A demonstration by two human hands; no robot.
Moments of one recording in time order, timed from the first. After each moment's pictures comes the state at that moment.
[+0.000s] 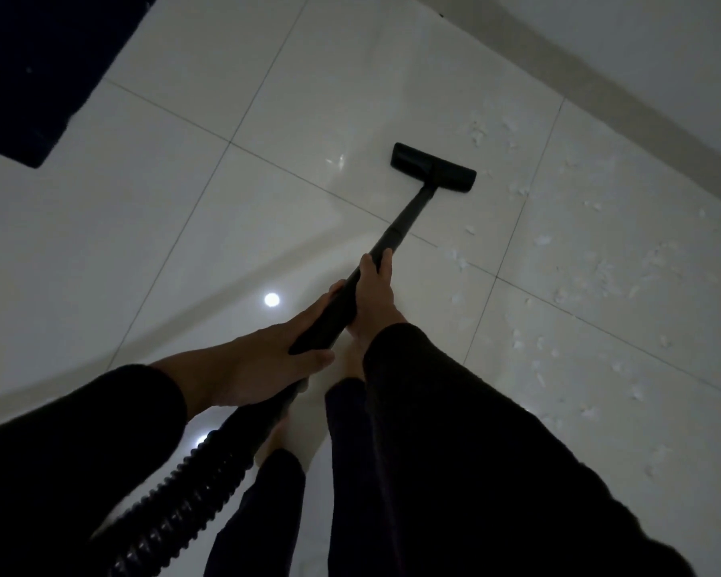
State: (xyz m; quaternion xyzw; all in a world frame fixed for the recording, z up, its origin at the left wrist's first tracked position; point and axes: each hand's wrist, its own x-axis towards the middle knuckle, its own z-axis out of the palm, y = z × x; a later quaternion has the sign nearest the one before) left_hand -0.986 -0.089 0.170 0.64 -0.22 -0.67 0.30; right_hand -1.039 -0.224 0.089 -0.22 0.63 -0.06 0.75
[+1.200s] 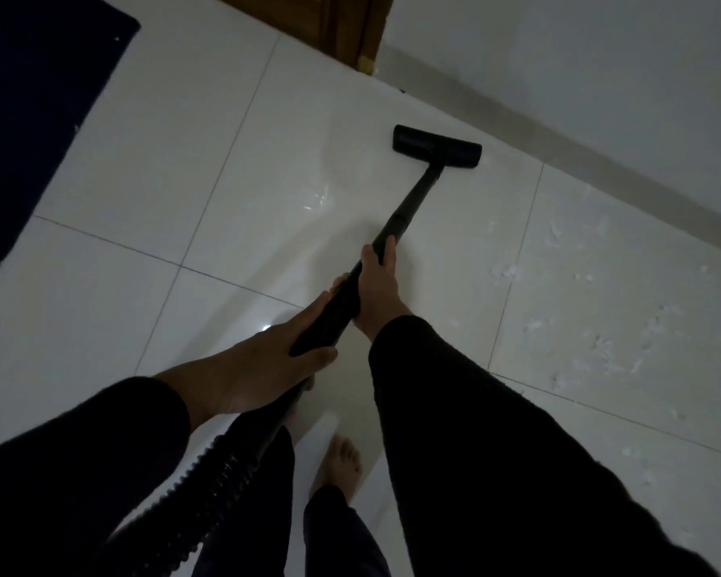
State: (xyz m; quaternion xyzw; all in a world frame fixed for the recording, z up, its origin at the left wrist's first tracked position) left_hand -0.804 -0.323 0.133 0.67 -0.26 -0.64 0.27; right_hand -0.855 -0.464 0.050 -0.24 0.62 -0.10 0.74
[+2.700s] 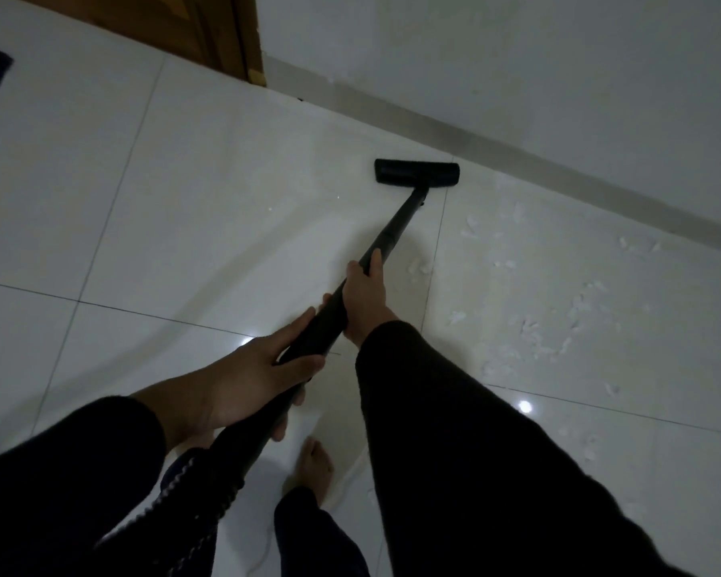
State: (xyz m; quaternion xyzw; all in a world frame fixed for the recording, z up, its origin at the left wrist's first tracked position) left_hand -0.912 -0.468 0.161 0.64 -0.15 -0.70 0.30; right_hand -0.971 -0.604 0.094 -0.28 0.66 -0.08 0.69
